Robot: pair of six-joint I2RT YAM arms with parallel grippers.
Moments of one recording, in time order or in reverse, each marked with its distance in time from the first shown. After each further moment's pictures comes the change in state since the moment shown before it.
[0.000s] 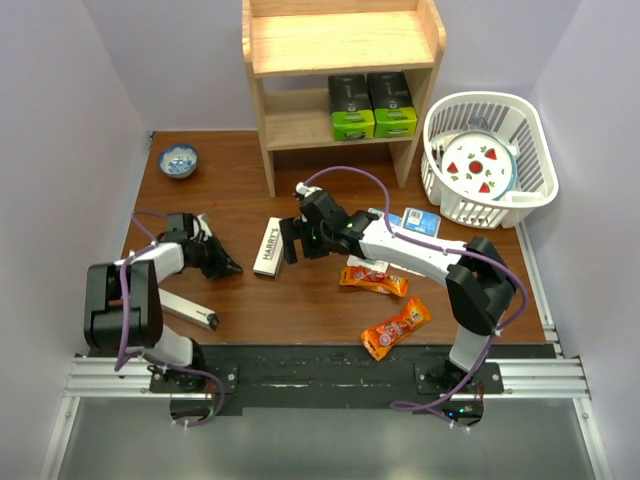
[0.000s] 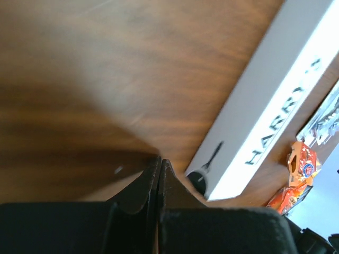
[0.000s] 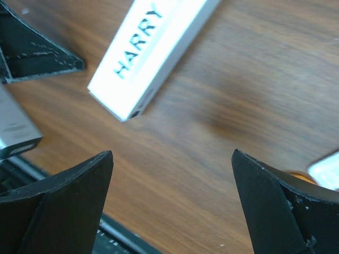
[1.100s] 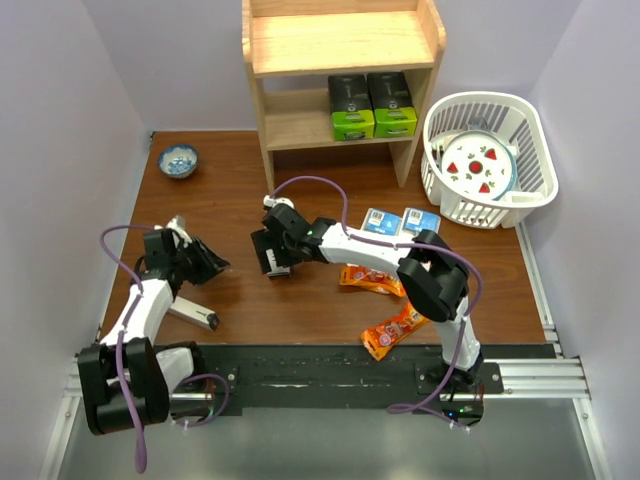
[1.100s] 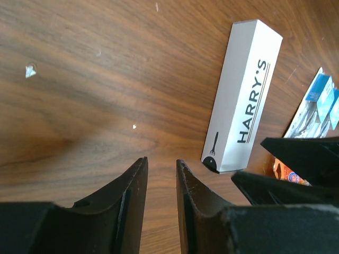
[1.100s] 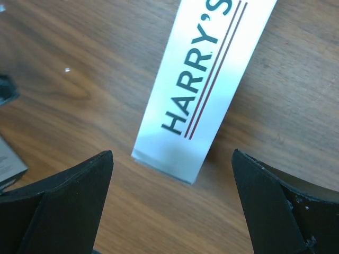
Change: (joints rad) left arm 0.093 -0.422 -0.163 0.005 -0.053 -0.034; right arm 0.103 0.262 0.214 -0.015 0.099 0.013
